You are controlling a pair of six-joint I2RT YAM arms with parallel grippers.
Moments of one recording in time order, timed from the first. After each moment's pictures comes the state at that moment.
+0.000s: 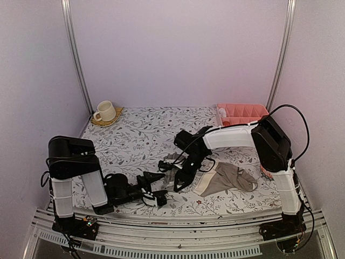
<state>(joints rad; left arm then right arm) -1.04 2.01 0.29 1.53 -0.02 1.12 0.88 2.25 1.66 -0.85 -0.67 -0.31</state>
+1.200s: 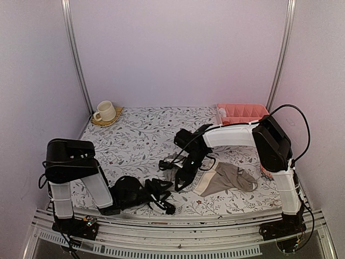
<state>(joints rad) -1.13 1.99 0.38 1.28 -0.13 1.34 0.88 2.25 1.69 -0.91 -0.66 -0.30</state>
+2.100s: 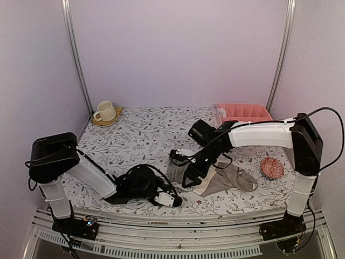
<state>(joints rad) -1.11 1.85 0.56 0.70 -0.09 1.14 0.88 1.94 1.41 -0.73 -0.48 -0.22</state>
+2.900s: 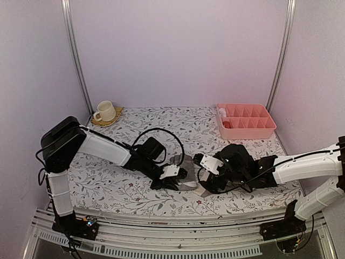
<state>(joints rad) -0.86 1.95 1.02 -0.06 0.58 0.79 1.02 1.37 0.69 -0.02 0.19 -0.28</state>
